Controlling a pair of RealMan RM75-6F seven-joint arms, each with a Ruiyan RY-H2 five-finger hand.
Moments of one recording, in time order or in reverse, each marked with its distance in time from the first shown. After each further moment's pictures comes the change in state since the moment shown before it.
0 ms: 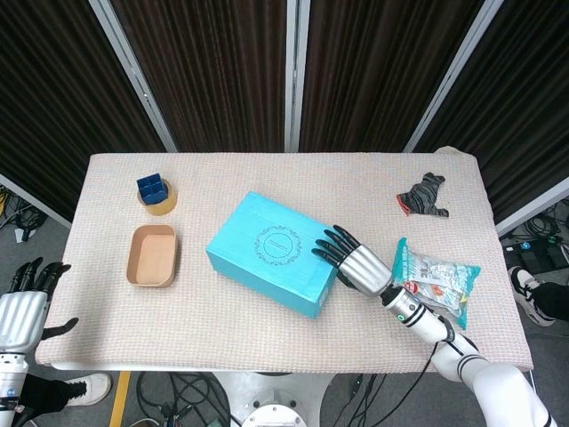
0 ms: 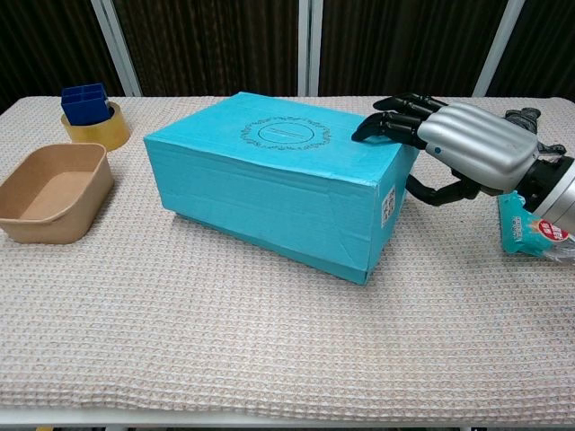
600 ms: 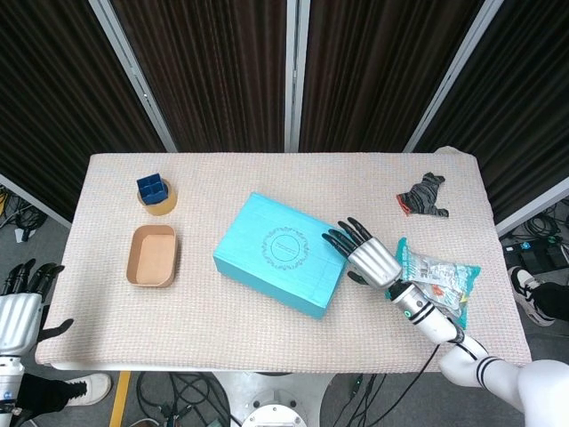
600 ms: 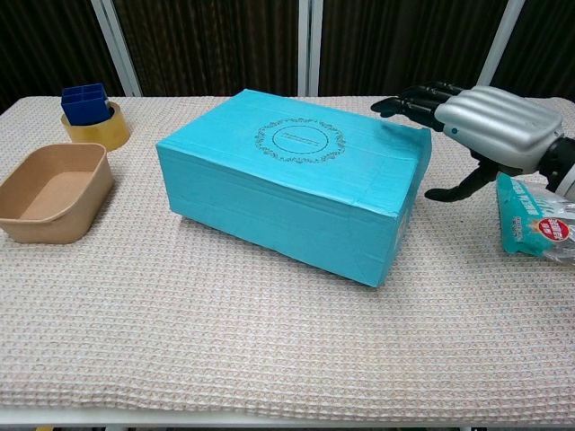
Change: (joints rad) left arm 0.015 0.002 -0.002 -0.005 -0.013 0.022 0.020; right arm -0.008 0.206 0.074 -0.390 0.062 -0.200 -0.263
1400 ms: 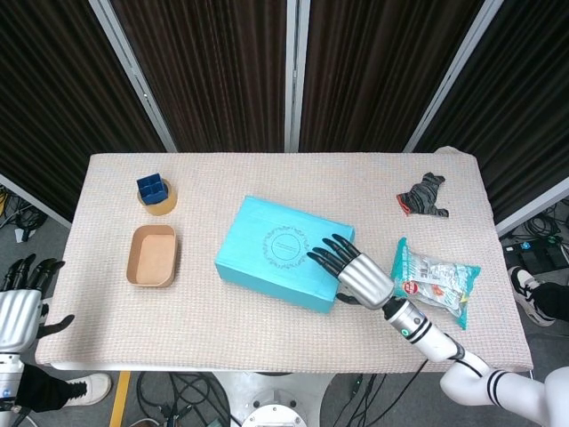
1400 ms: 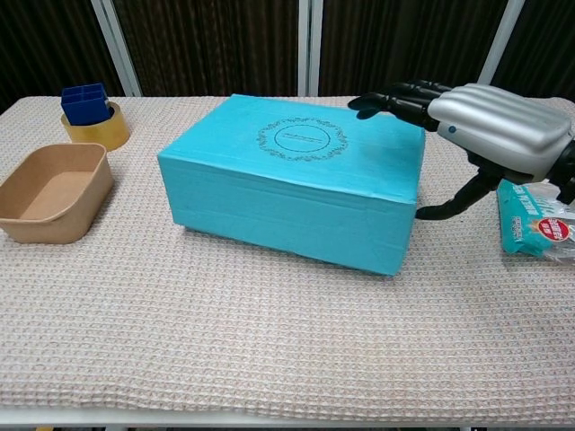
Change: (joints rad) left arm -0.008 0.010 -0.009 -0.015 0.016 0.014 -0.011; right arm -0.043 0.119 0.006 -0.332 -0.067 0.007 -0.047
